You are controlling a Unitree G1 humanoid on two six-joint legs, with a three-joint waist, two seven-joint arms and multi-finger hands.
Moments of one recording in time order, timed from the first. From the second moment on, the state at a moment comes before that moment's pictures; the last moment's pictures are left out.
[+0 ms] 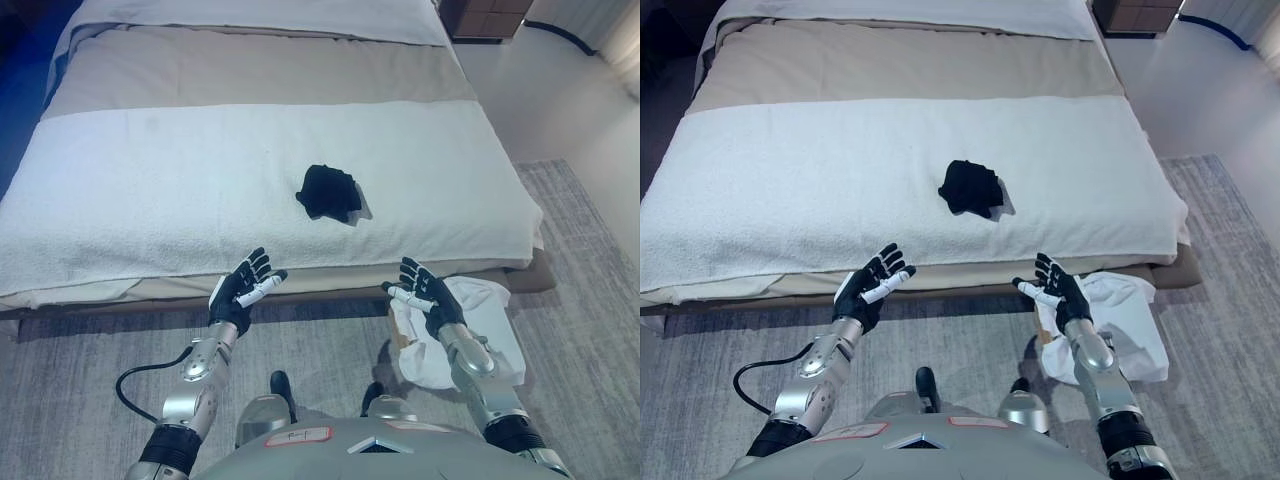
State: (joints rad) left arm 0.21 0.30 -0.19 0.26 -0.51 -0.08 -0.01; right arm 0.16 -0.30 0.15 0.40 0.28 -0.07 0.03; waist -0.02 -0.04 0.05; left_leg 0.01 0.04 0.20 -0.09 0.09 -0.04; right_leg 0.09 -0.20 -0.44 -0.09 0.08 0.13
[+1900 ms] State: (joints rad) left arm 0.15 0.34 -0.19 0.26 -0.56 -0.08 -0.01; right arm 0.08 -0.33 0.12 0.40 0.28 -0.09 -0.02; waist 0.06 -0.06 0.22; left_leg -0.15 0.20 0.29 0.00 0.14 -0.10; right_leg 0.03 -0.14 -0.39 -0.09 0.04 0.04
